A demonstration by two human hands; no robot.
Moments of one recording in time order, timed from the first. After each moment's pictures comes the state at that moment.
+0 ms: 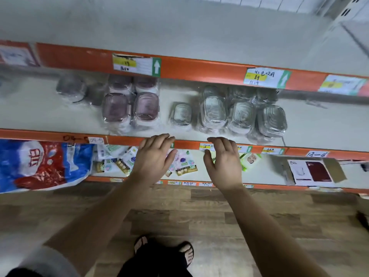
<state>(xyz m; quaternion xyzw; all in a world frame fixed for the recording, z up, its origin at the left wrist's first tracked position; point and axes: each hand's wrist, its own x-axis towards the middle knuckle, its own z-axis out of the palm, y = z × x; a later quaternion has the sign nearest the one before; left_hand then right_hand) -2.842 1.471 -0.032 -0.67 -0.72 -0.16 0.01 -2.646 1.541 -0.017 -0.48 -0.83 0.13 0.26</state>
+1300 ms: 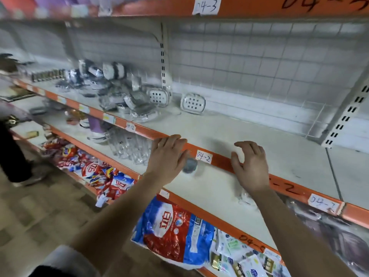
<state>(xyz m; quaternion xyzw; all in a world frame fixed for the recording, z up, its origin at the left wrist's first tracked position) -3.398 1.210 0.187 -0.46 -0.85 -0.15 0.21 -3.236 1.396 0.177 -0.24 -0.87 0.15 0.40</state>
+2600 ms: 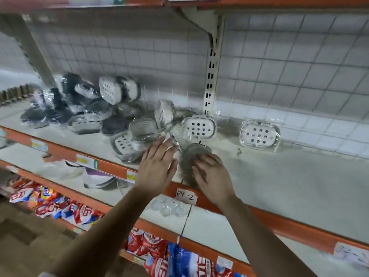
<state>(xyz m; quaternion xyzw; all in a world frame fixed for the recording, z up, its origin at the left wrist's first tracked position) -3.831 1.194 0.171 -0.54 -0.79 -0.20 0.22 -3.683 1.319 0.158 -0.20 -0.92 0.17 0.28</state>
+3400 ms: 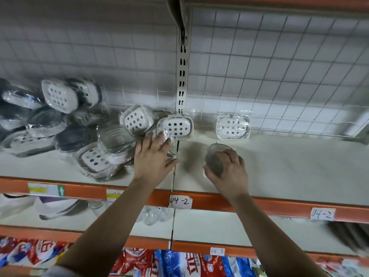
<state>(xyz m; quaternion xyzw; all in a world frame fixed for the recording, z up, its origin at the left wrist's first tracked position) -3.866 1.250 0.172 -0.58 -0.77 -0.14 0.23 -3.649 1.335 0.148 -0.47 -0.82 0.08 0.31</state>
